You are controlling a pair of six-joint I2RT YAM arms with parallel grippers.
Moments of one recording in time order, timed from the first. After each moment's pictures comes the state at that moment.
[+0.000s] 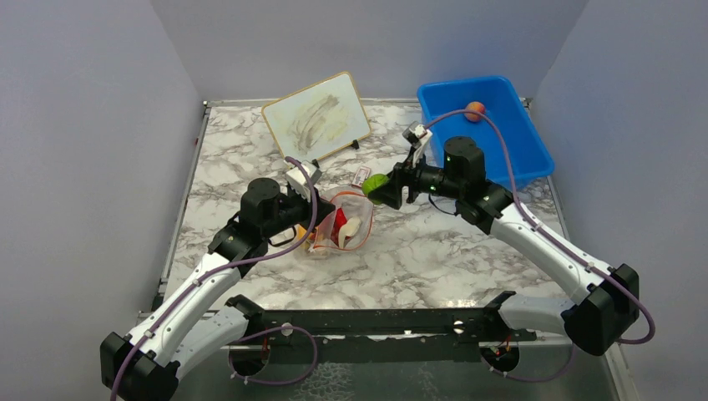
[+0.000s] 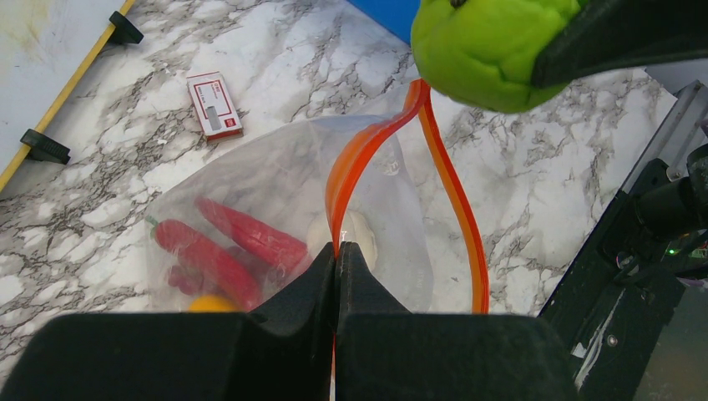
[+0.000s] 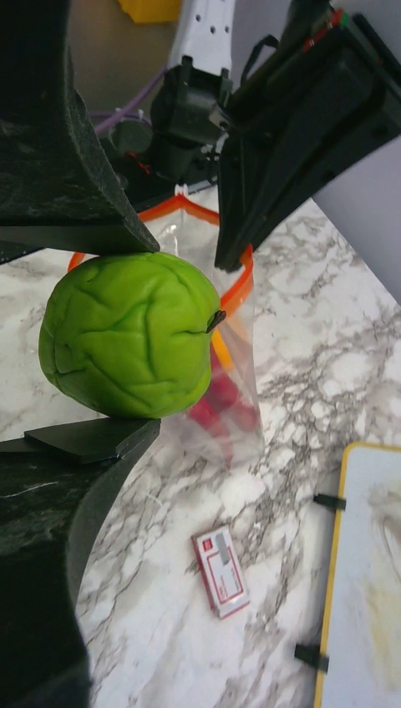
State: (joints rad) left arm -0.54 0.84 0.69 -0.18 0.34 -0.14; right arm 0.58 1.21 1.01 -0.09 -0.51 0.20
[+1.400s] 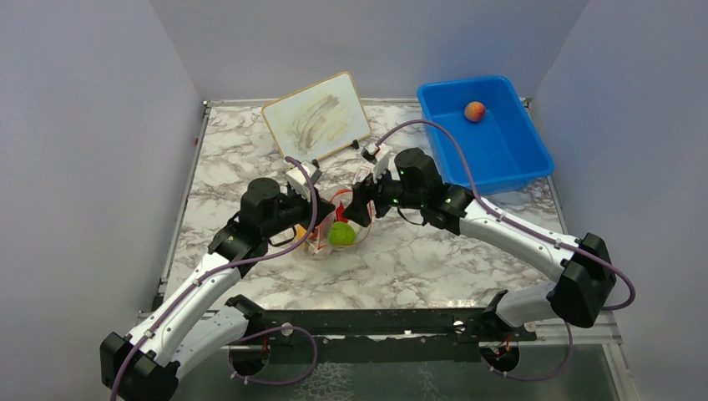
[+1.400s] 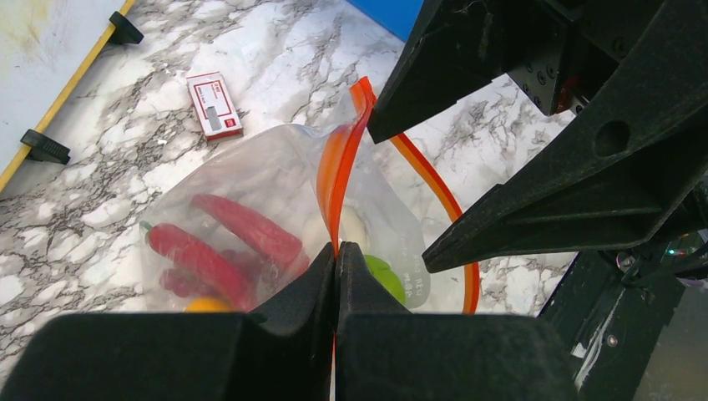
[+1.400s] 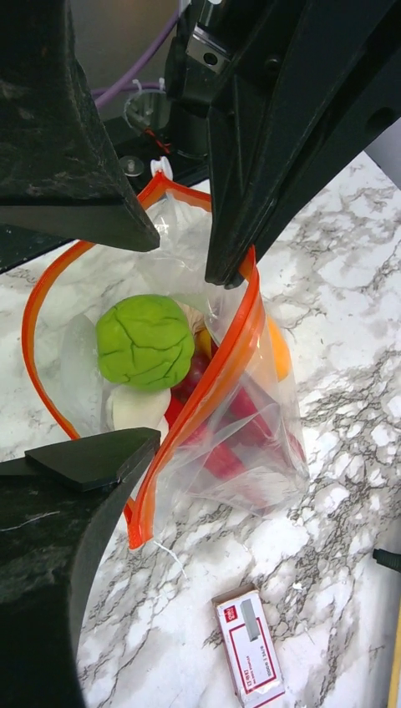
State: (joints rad) left arm -0.54 0.84 0.69 -0.18 0.34 -0.14; right arm 0.83 1.39 1.09 -0.14 -0.29 0.19
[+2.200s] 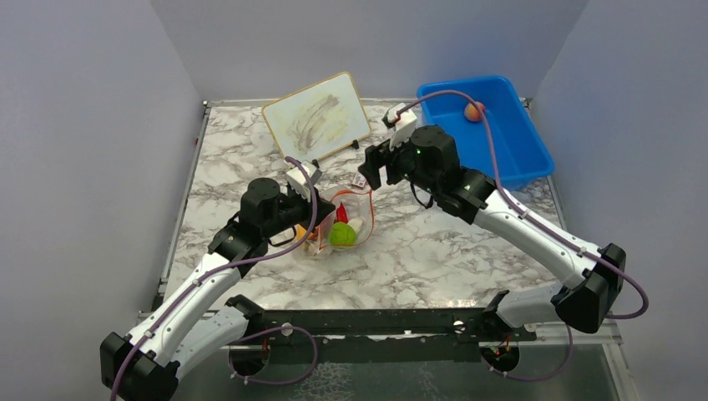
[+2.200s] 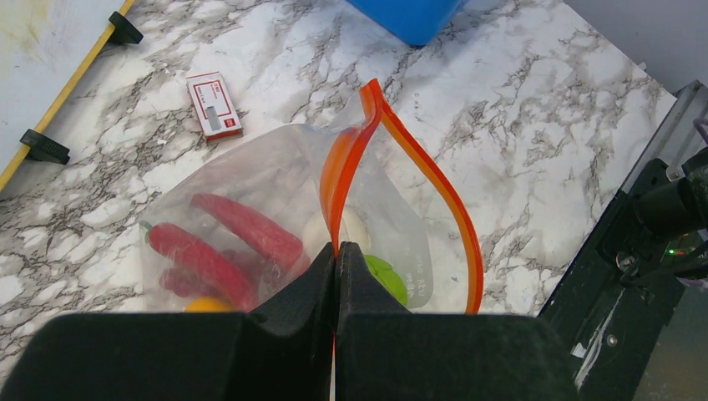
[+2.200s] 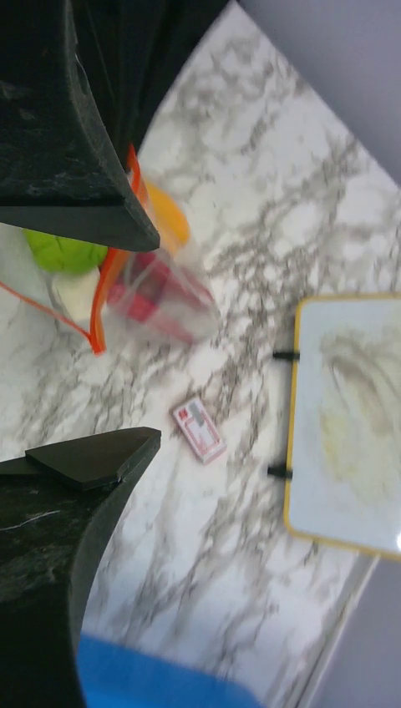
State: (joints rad) left arm -0.54 0.84 0.69 -0.18 0.34 -0.14; right arm 0.82 1.34 1.28 -0.25 0.07 0.12
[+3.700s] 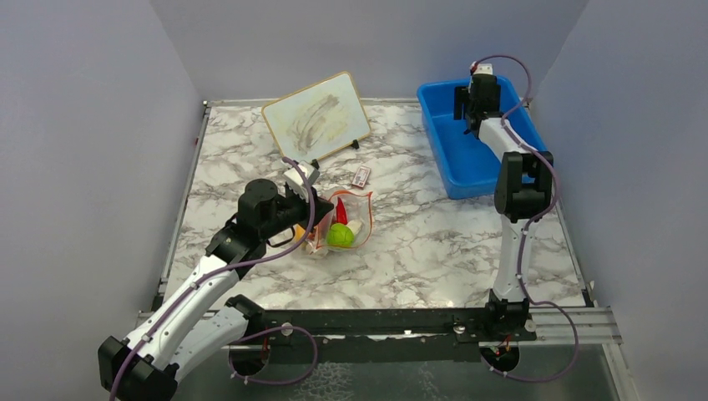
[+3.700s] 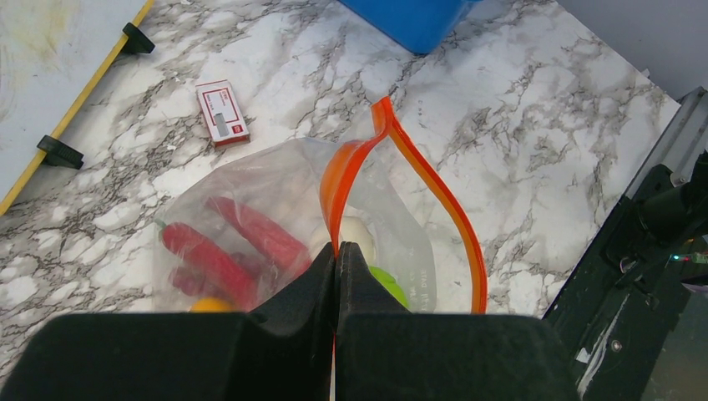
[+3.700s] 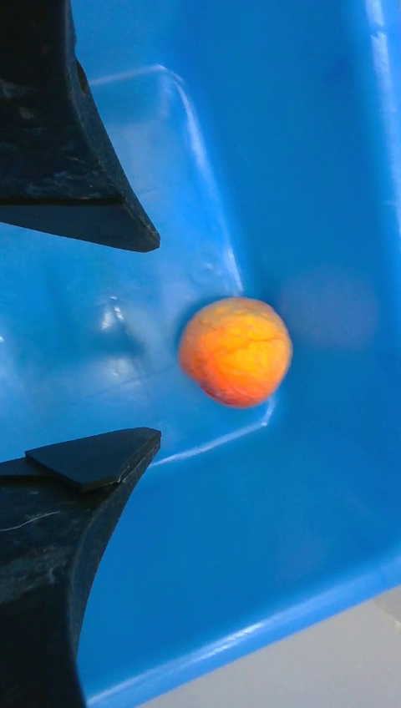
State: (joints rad) left arm -0.54 0.82 0.69 -0.18 0.32 -0.14; right arm 0.04 2.26 1.83 -0.05 0.30 -0.09
